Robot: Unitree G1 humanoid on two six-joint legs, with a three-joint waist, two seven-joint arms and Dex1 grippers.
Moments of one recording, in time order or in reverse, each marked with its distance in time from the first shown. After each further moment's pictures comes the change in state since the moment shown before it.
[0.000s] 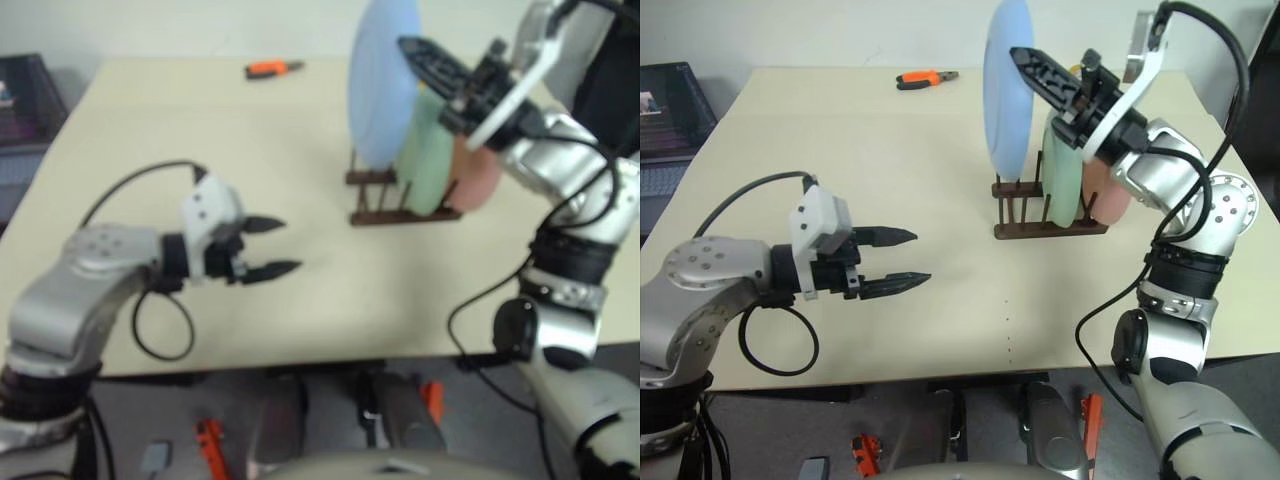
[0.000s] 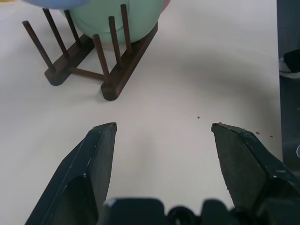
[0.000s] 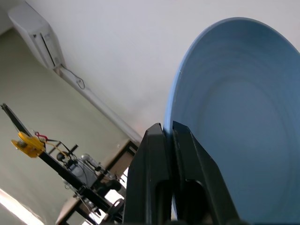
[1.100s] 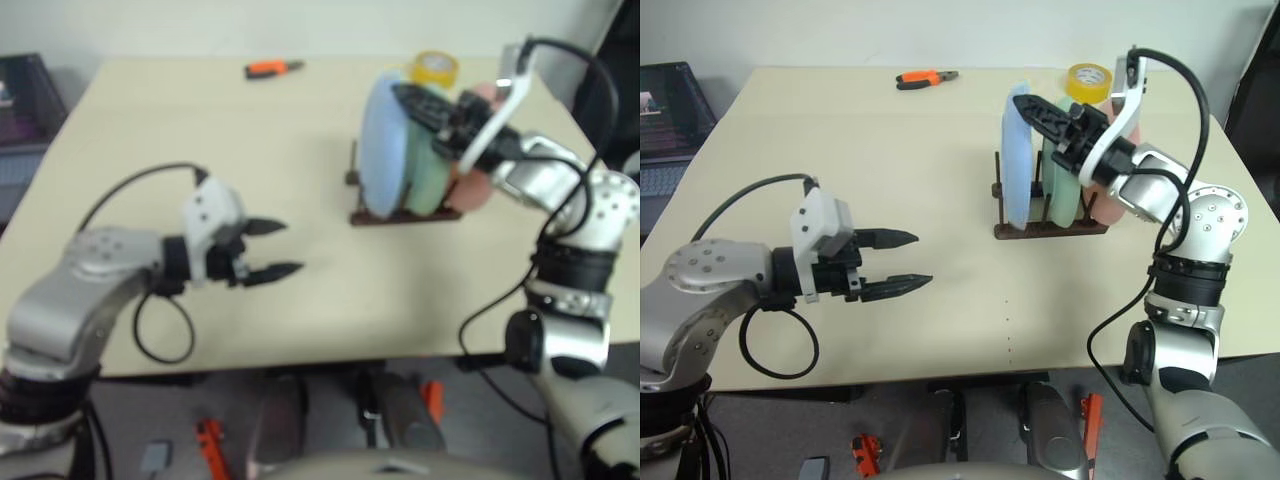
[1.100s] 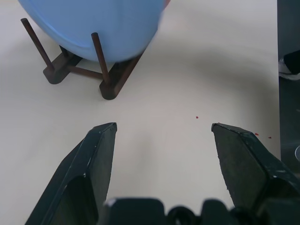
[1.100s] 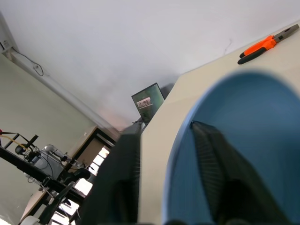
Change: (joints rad) left arm 0.010 0.005 0.000 -0.009 -0.017 0.010 0.024; right arm 0.058 -0.054 0.070 0.036 -0.137 -0.018 0.060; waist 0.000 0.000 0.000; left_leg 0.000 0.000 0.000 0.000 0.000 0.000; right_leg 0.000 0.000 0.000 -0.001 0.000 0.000
